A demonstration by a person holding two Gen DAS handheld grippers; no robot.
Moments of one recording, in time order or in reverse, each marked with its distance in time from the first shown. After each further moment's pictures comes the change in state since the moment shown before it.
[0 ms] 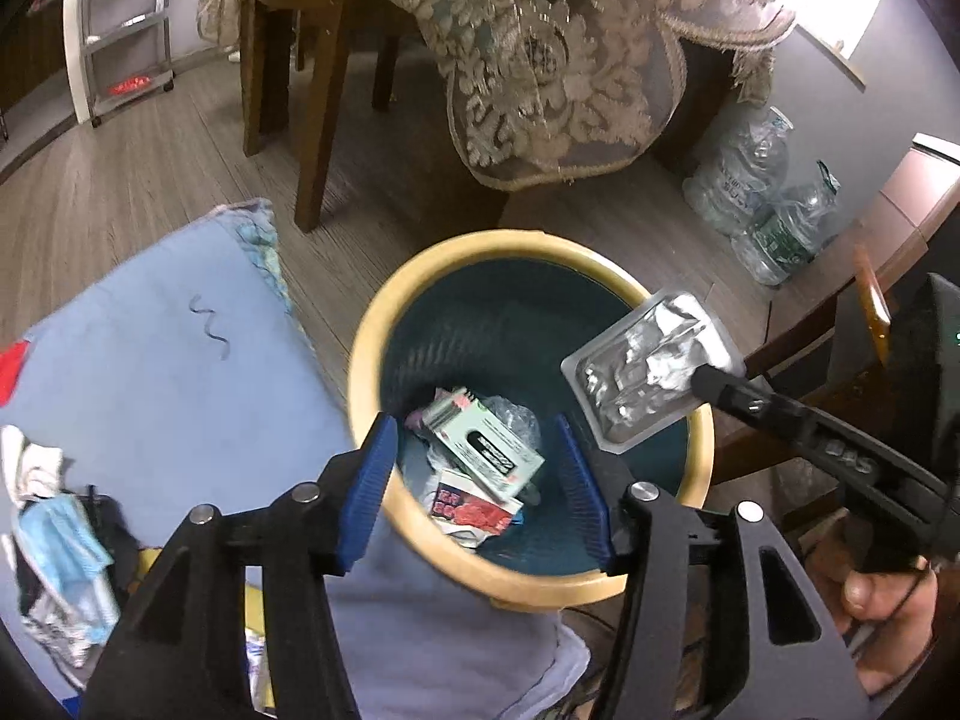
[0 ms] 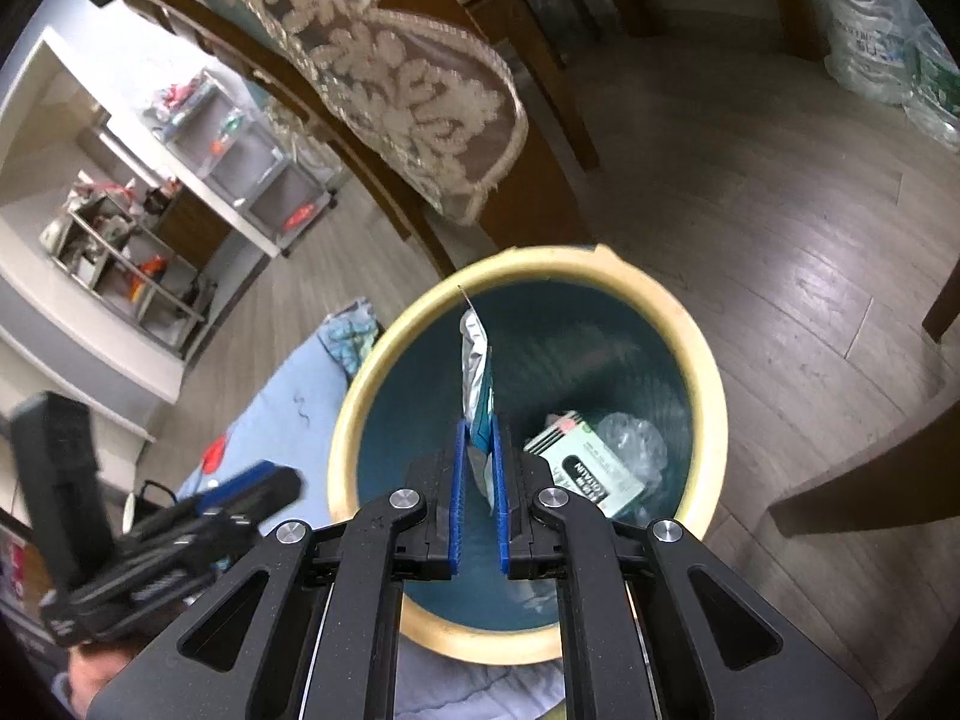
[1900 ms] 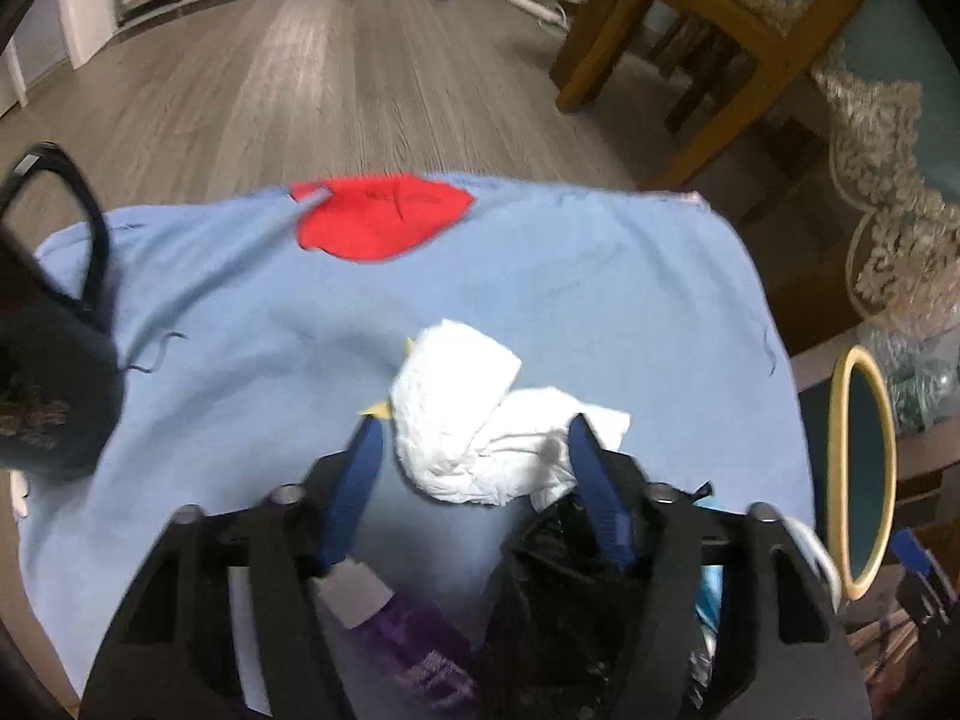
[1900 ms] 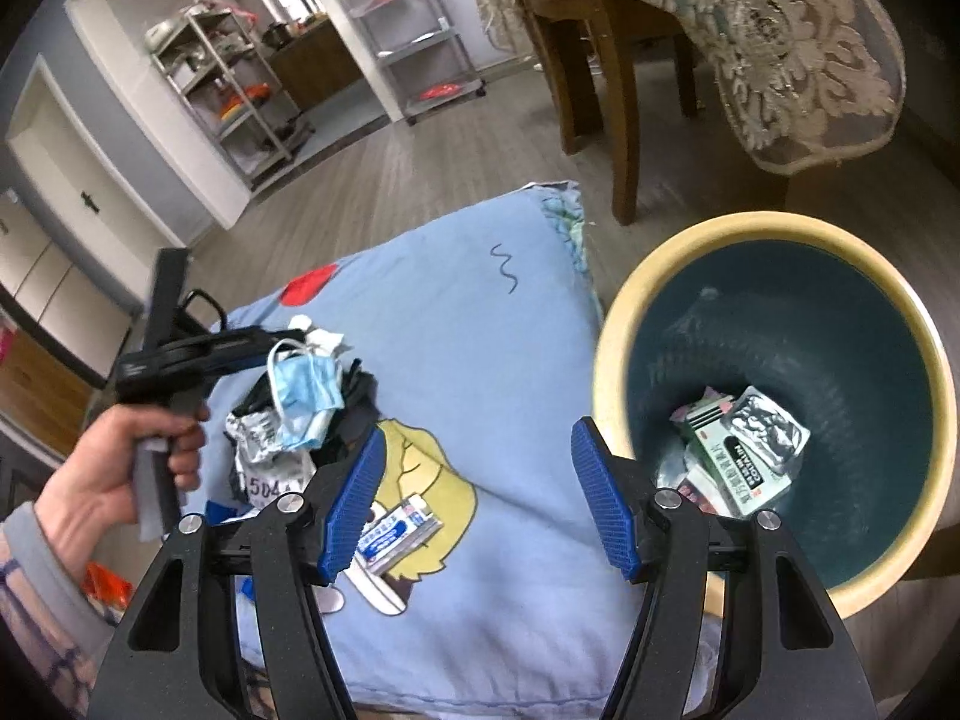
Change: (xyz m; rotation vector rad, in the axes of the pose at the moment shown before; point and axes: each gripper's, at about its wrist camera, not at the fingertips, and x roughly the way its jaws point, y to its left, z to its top) left arm -0.040 0.301 -0.058 -0.426 0.061 0.253; right arm 0.051 0.165 -0.074 -0.415 0.171 0.102
